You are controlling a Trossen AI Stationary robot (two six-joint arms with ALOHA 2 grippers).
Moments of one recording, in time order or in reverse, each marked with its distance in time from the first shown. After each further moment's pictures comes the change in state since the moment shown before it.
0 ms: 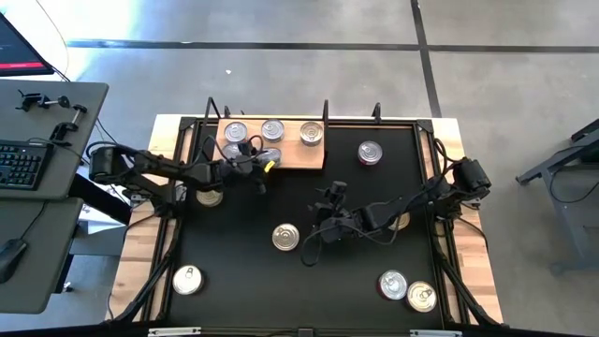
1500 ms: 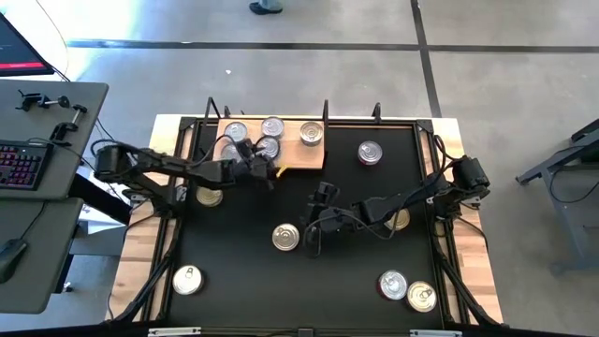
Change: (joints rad) left arm -0.091 0.039 0.201 -0.357 -0.214 -0.299; right arm -0.050 0.001 0.001 0.170 -0.331 -0.033
